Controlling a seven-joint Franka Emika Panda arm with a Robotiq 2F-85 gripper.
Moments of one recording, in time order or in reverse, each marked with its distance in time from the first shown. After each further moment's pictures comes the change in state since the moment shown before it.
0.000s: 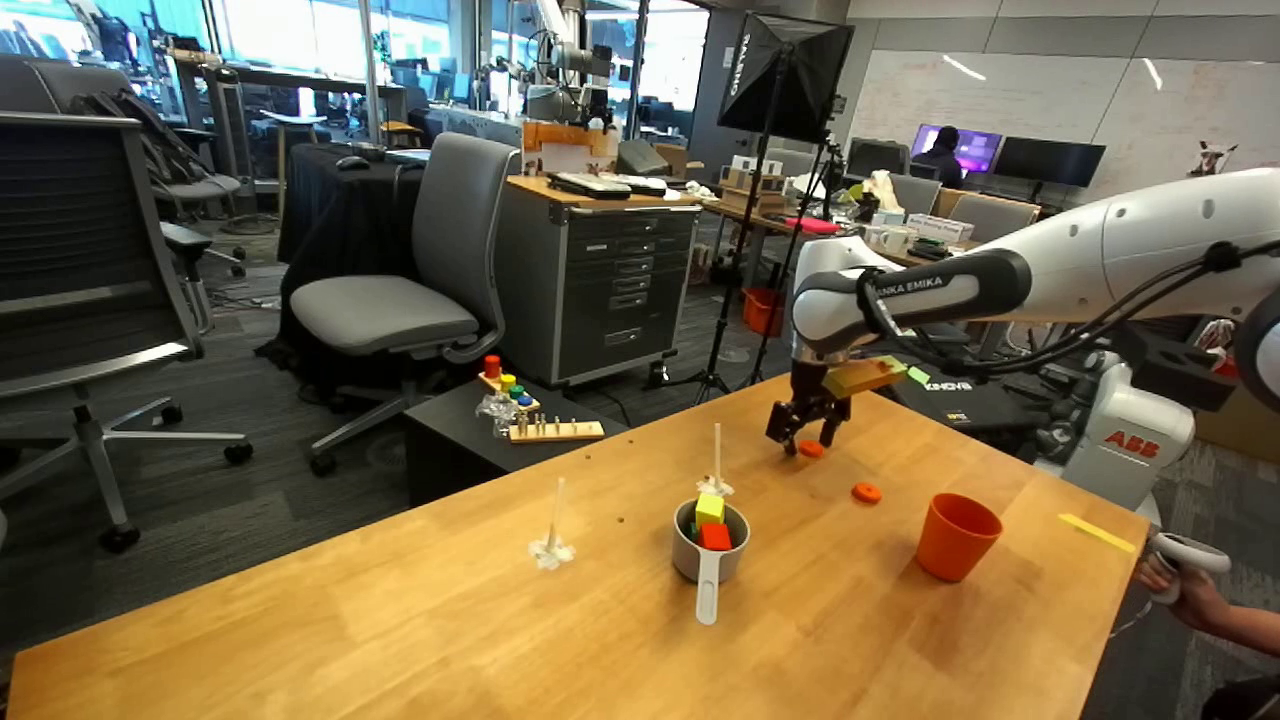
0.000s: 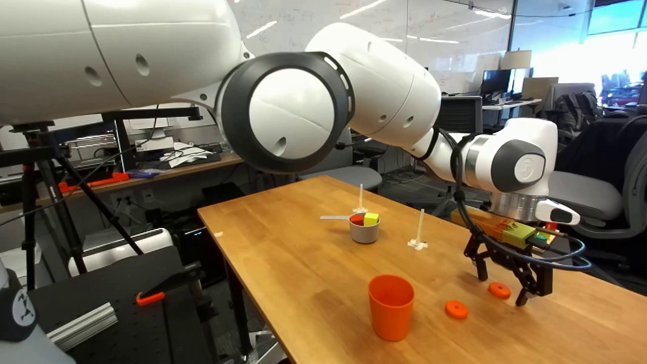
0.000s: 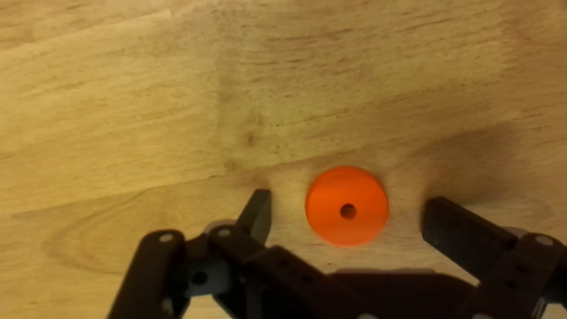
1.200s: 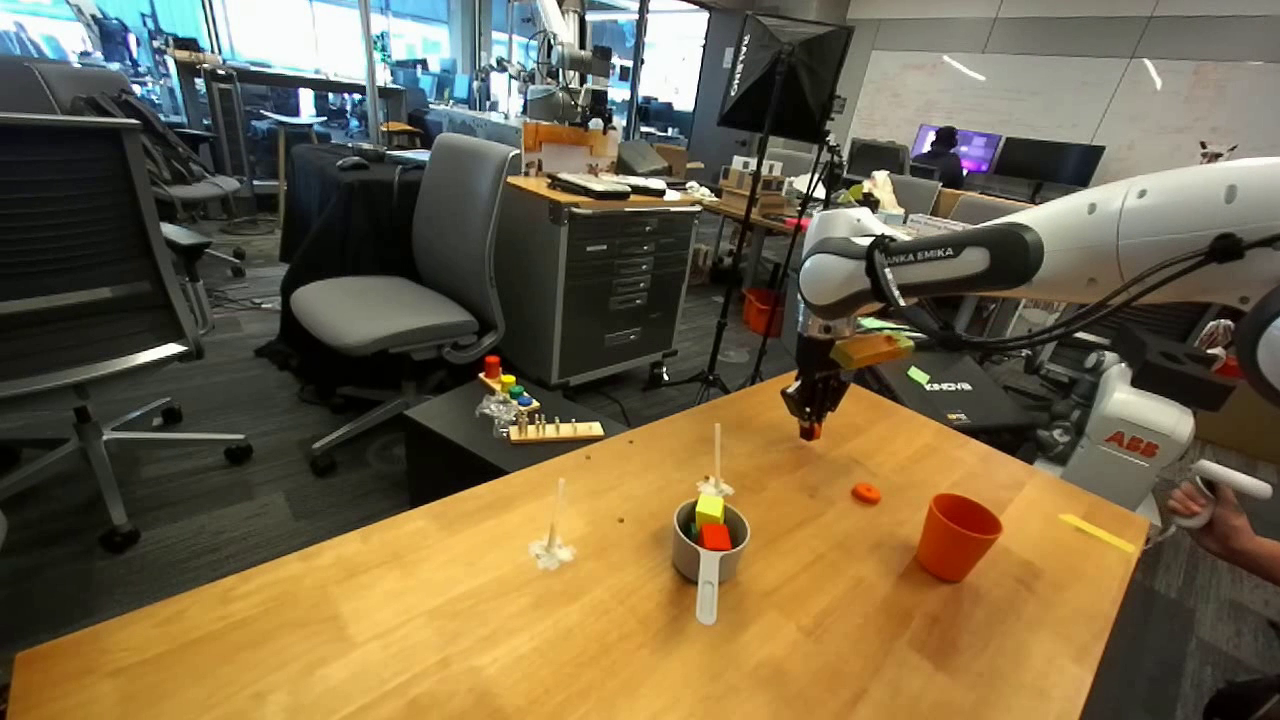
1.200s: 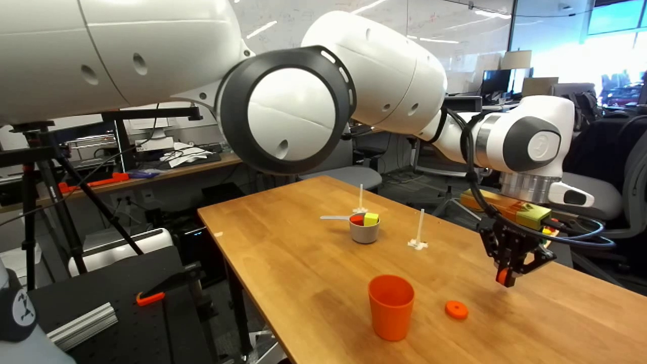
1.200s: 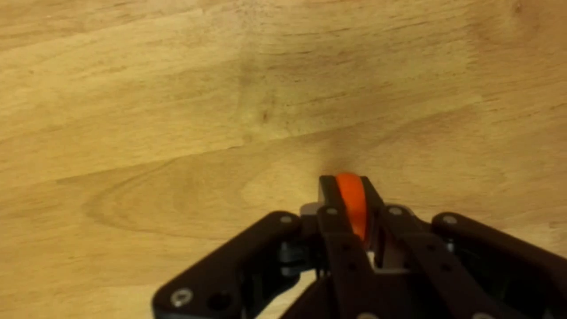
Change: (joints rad) arm -0.020 -0.005 0.016 0.089 0.015 -0.095 -0.046
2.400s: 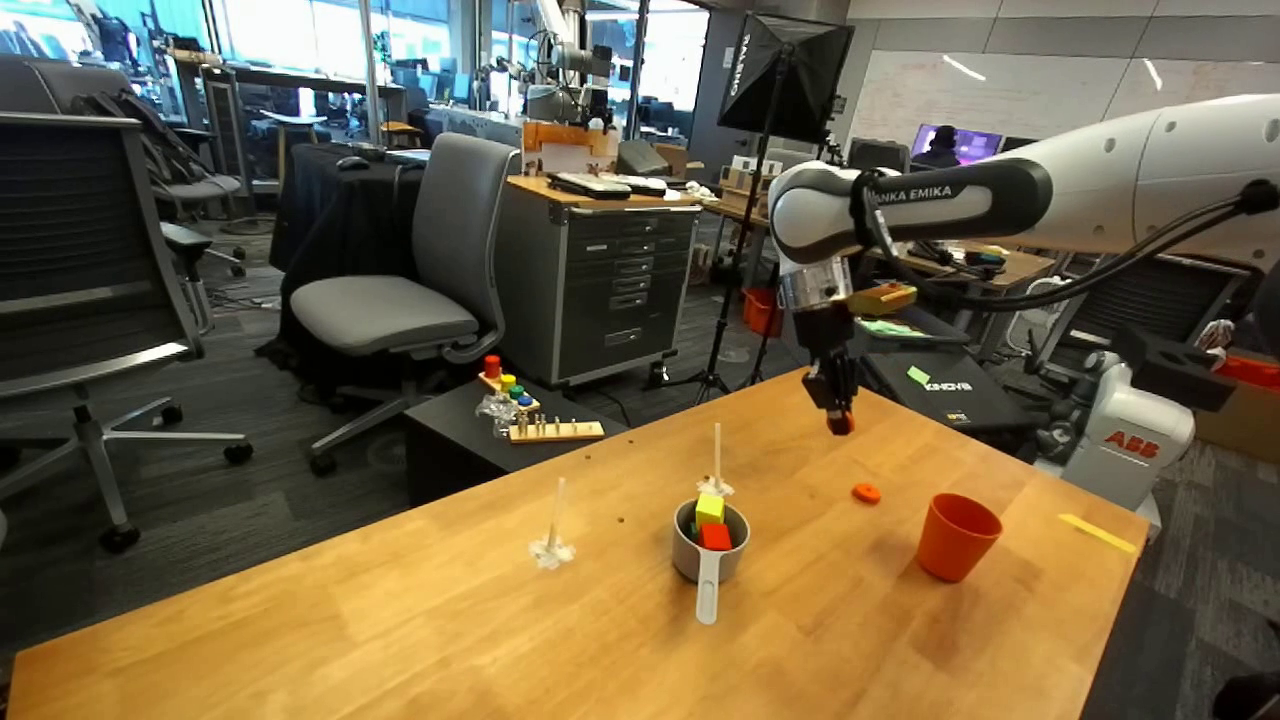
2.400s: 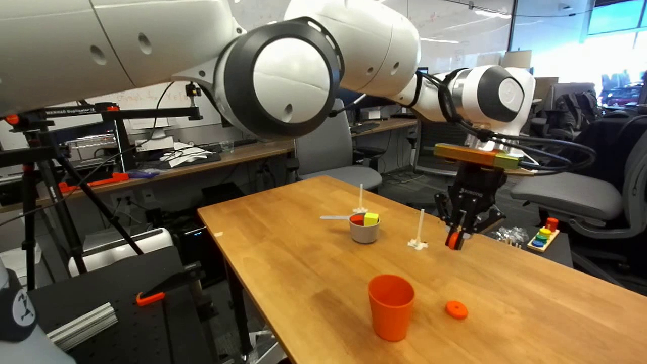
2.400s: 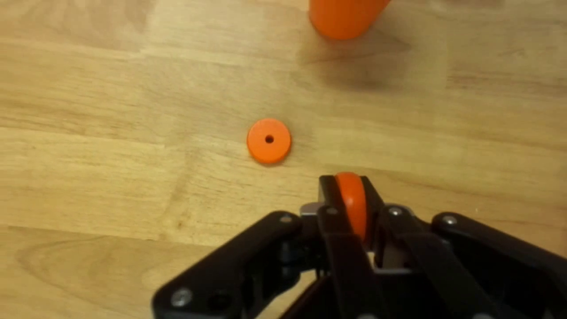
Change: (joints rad) arm 0.093 -0.085 0.013 0.043 -0.047 -0.477 -0.219
